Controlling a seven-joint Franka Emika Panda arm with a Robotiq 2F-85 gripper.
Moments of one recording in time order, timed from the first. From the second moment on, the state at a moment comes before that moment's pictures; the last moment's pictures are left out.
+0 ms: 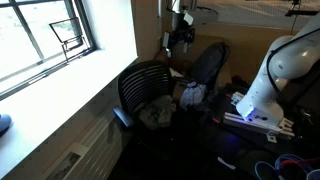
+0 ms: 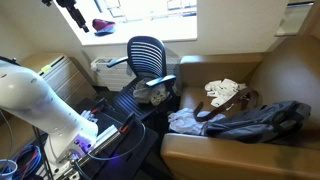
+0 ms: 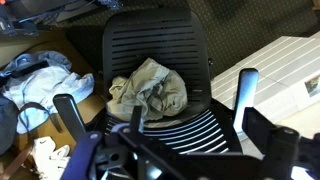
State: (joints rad) arm 0.10 -0.45 0.34 -2.41 0.20 2.03 0.60
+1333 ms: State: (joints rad) arm -0.06 -0.48 0.11 -2.67 -0.05 2.01 0.74
